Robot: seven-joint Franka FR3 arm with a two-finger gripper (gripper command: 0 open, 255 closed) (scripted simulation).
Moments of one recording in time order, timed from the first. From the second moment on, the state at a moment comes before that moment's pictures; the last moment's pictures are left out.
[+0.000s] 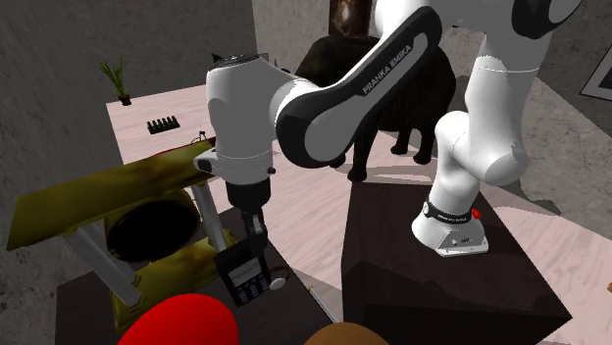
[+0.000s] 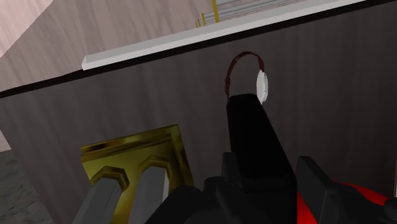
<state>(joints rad) 0.17 0.07 0.27 -2.09 0.10 2.22 -0.06</state>
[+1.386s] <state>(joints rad) 0.17 0.02 0.27 -1.92 0.11 1.94 -0.06</state>
